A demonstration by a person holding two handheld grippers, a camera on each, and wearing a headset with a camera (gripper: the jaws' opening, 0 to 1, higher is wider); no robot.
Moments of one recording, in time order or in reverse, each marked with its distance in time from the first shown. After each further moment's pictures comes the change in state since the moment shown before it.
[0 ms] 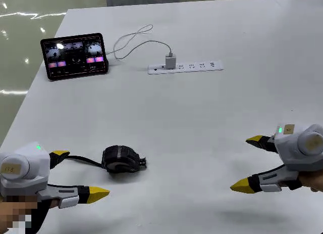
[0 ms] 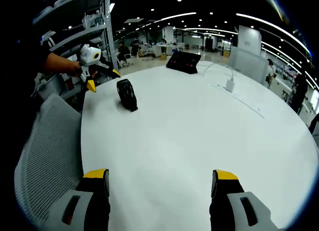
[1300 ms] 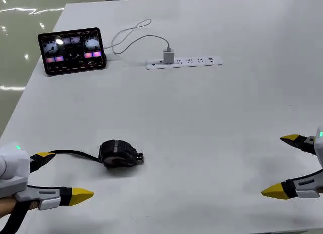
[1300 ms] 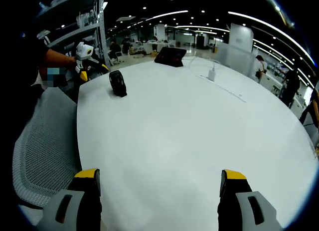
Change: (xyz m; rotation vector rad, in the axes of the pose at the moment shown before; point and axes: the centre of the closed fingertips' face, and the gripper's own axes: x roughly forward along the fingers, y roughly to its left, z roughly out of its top) left arm -0.020 0.004 -0.014 -0.039 0.023 -0.003; right arm -0.044 -0.022 -0.050 0.015 0.046 -0.091
